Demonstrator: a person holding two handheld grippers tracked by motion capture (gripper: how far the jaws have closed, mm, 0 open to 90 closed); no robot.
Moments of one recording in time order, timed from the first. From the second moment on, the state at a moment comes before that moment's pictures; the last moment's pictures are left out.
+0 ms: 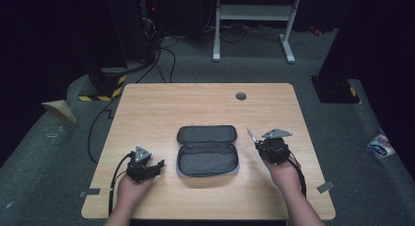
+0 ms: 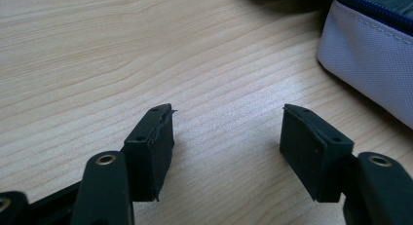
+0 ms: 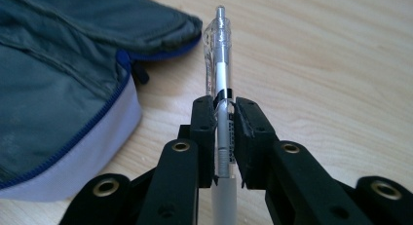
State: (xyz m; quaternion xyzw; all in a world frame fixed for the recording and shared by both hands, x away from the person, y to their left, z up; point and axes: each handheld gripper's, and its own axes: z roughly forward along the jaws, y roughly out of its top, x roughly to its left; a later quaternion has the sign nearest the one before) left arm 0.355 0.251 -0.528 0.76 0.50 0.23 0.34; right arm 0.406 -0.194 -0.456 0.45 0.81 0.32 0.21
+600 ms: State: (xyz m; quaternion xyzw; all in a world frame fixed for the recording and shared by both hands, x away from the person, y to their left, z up) left arm 0.357 0.250 -0.528 0.76 0.49 0.23 0.35; right arm 0.401 -0.164 -0.443 0.39 0.83 0.34 0.22
